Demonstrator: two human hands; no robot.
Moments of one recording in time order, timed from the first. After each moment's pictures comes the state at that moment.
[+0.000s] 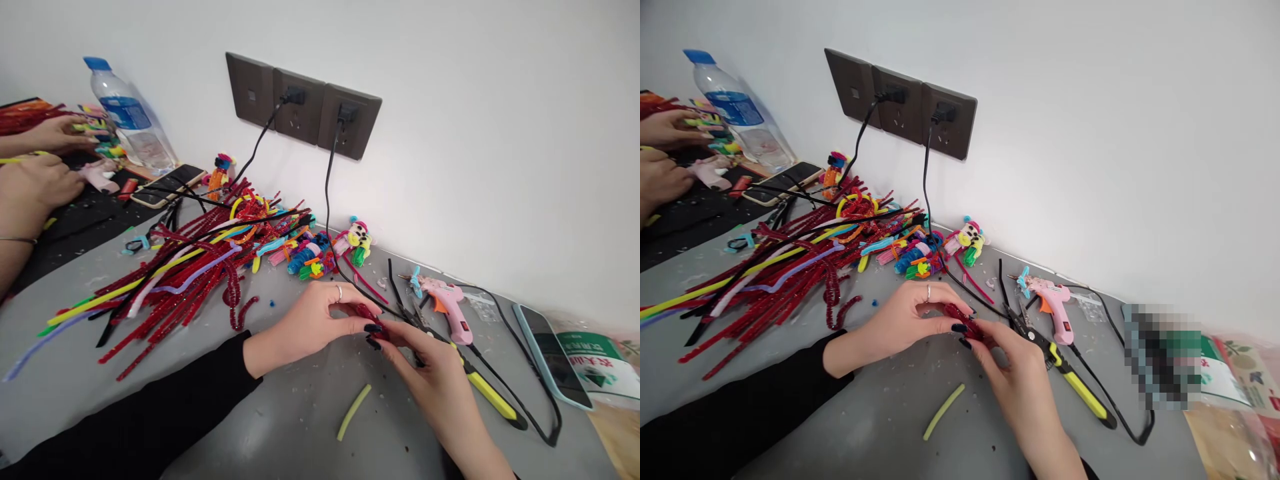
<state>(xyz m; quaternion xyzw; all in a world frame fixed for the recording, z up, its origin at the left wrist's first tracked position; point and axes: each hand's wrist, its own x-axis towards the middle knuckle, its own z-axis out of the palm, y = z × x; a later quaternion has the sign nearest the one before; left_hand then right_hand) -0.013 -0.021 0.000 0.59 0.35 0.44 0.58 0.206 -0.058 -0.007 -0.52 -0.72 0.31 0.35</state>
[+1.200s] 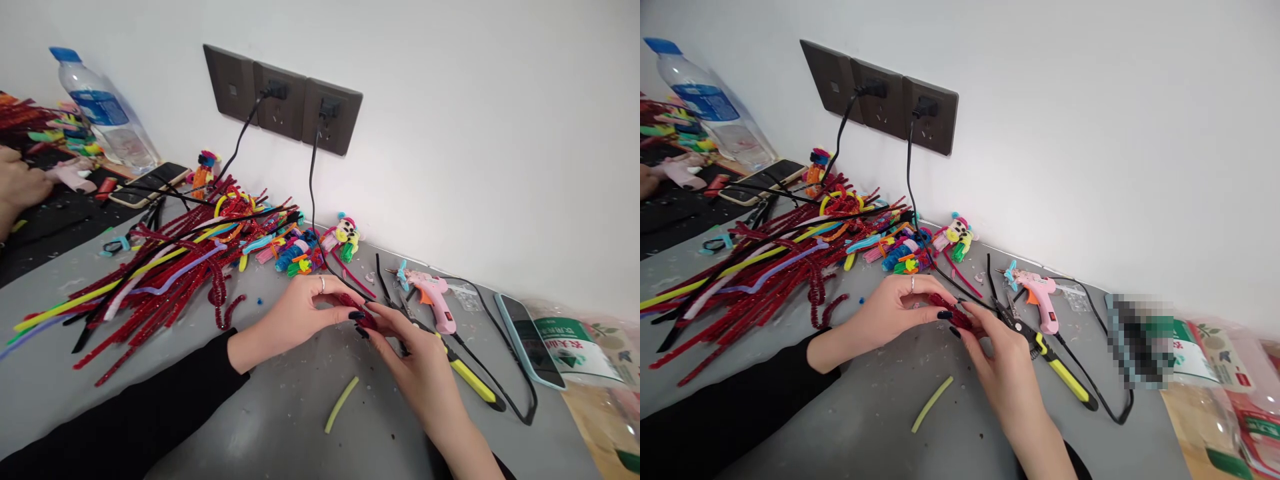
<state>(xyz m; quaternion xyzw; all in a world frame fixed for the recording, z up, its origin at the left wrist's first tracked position) -0.012 -0.019 -0.001 0.59 0.36 0.45 0.56 0.203 -0.055 0.003 -0.52 -0.74 0.27 0.33</state>
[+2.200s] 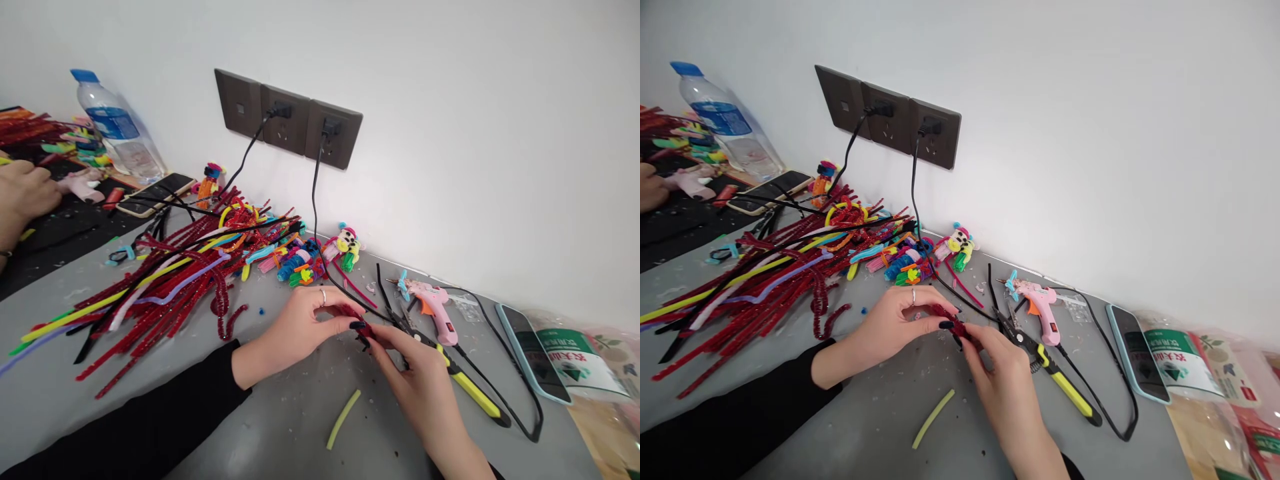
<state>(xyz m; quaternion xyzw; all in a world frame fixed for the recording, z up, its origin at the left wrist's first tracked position) -0.012 -0.022 -0.004 0.61 0.38 0.46 0.52 0.198 -0.058 0.002 -0.50 -0.76 0.21 0.35</state>
